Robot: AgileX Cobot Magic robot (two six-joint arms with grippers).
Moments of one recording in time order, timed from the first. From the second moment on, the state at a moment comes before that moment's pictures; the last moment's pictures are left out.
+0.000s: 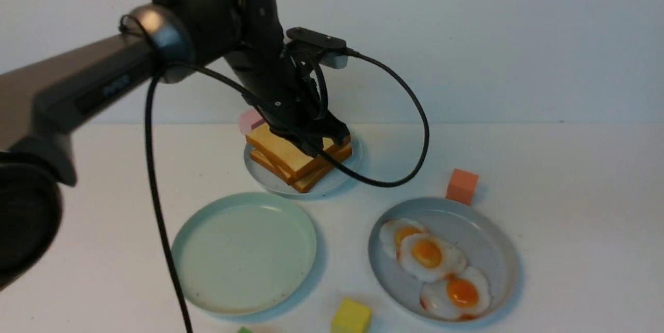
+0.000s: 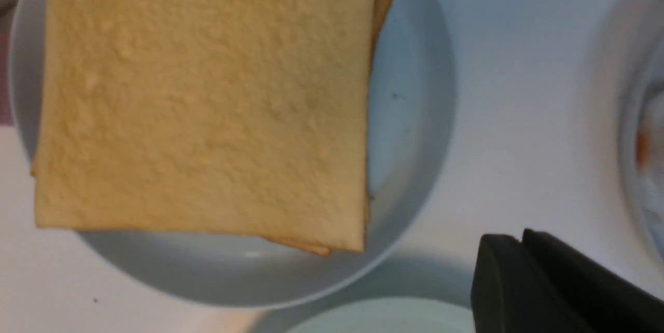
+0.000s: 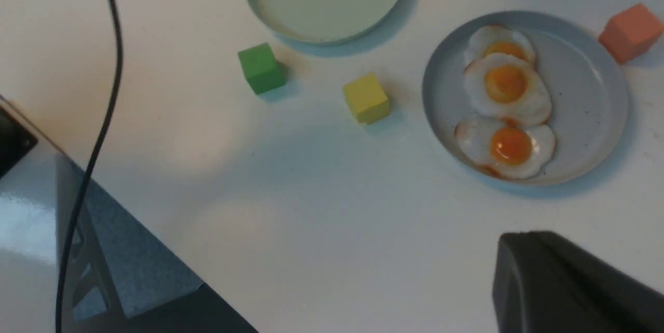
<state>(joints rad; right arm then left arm) 0.49 0.77 -1.11 0.27 1.22 -0.18 -0.42 2.15 -1.95 -0.17 0.99 0.29</state>
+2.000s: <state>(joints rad) 0.51 0.80 -1.11 0.27 1.21 -0.18 -0.55 1.74 -1.51 0.17 0.92 0.07</state>
